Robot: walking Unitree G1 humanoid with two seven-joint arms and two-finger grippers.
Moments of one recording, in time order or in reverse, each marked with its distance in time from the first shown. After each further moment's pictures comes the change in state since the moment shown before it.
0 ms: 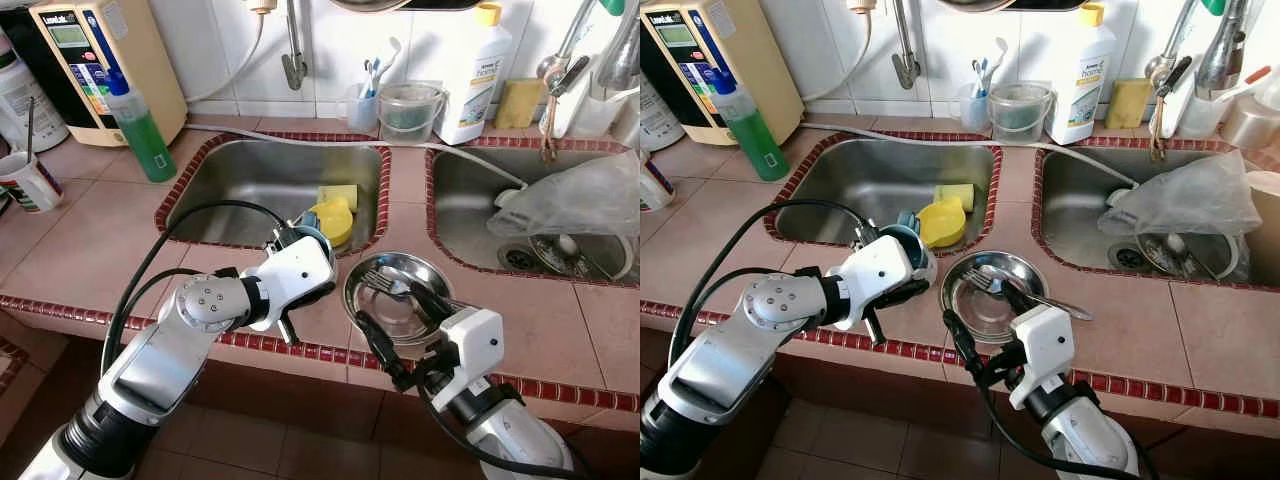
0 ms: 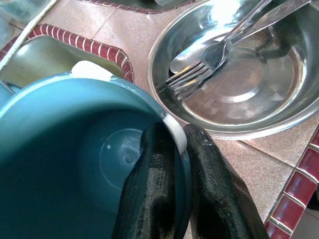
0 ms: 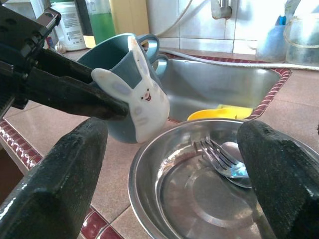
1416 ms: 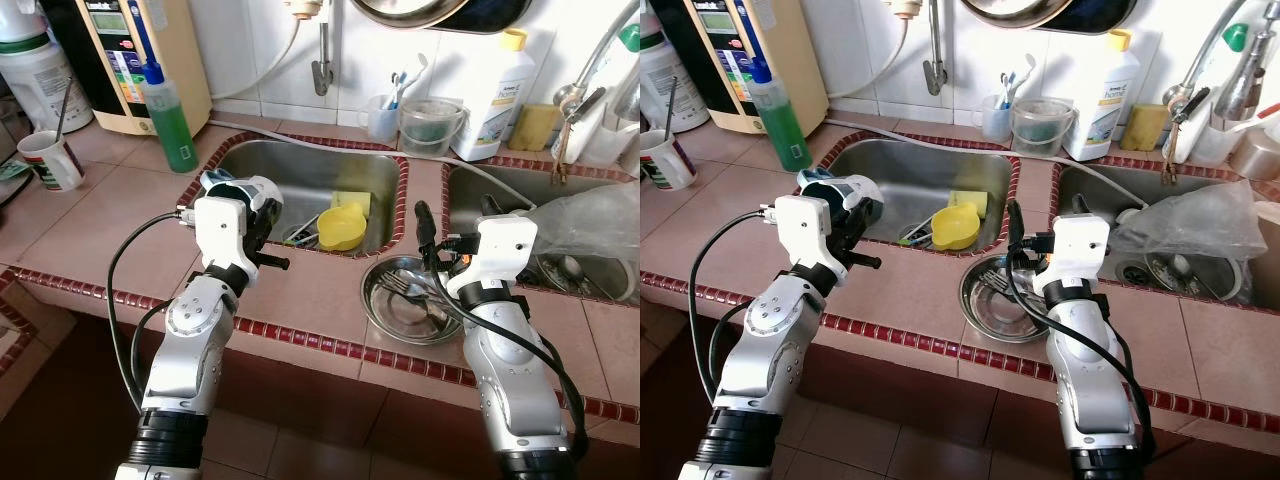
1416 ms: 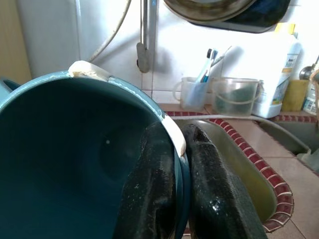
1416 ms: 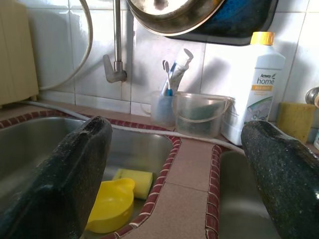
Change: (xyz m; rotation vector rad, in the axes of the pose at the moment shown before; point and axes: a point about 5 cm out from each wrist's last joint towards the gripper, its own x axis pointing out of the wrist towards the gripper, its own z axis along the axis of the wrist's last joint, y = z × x) left arm 0.006 0.039 -0.032 -0.559 -0.484 0.678; right arm 0.068 -0.074 0.024 -0.137 -0.194 -0.473
